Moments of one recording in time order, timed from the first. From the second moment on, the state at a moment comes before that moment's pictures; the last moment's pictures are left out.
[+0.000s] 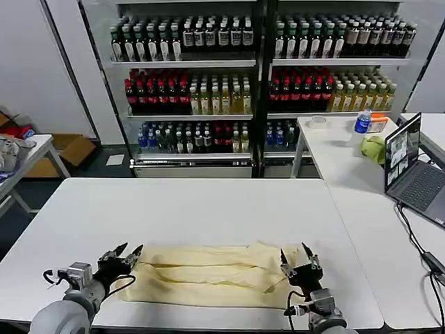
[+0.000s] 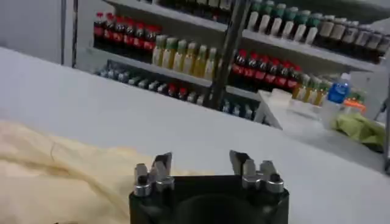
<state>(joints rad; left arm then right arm) 1.48 -0.94 -0.57 -2.07 -0.67 0.48 -0.16 -1.50 1.19 0.35 2.11 0.06 -0.33 0.18</state>
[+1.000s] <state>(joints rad) 1.53 -1.14 -0.53 -2.01 -0.61 0.42 -0.24 -1.60 1.17 0.39 2.22 0.10 -0.31 0.22</state>
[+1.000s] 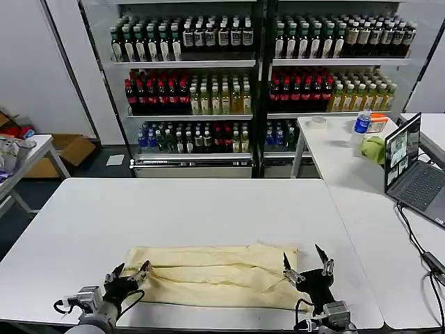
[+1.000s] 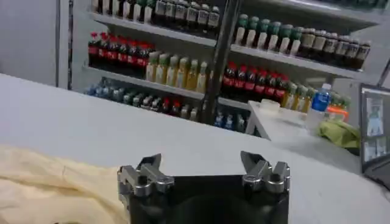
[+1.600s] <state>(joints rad) 1.52 -1.15 -0.56 -2.01 -0.67 0.43 -0.23 -1.57 1.16 0.39 2.22 0.15 -0.33 0.23</state>
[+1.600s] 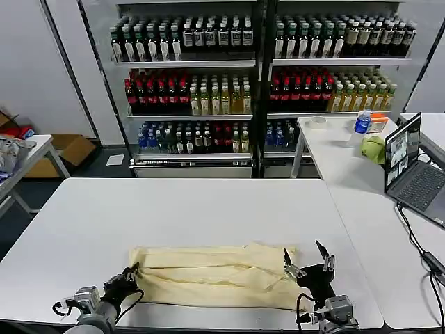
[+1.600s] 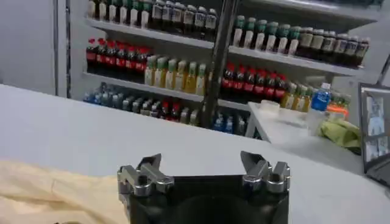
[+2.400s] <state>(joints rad) 1.51 -0.96 -0.82 -1.94 -0.80 0.46 -0.22 -1.52 1.13 0.37 2.21 0.19 -0.33 0.23</state>
